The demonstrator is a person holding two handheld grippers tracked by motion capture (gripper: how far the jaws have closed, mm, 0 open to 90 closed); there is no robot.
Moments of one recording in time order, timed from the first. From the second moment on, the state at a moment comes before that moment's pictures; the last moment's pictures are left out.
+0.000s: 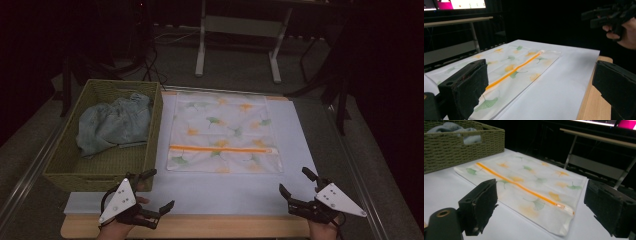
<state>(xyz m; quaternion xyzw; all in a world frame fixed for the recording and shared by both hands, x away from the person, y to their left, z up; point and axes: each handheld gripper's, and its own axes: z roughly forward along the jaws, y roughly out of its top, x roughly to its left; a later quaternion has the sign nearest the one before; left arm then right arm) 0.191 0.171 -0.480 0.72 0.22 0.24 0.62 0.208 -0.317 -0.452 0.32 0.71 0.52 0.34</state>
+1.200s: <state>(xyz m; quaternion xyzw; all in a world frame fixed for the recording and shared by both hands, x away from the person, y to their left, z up) 0.185 0.159 -0.483 0.73 0.19 0.19 0.63 0.256 -0.243 -0.438 0.22 0.79 0.51 0.24</state>
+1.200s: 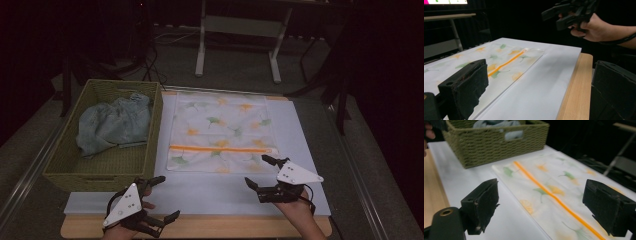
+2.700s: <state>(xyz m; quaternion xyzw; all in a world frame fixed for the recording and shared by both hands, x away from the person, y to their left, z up) 0.184 0.165 -0.483 0.73 0.20 0.21 0.62 0.353 -0.180 -0.532 0.21 0.90 0.35 0.15</state>
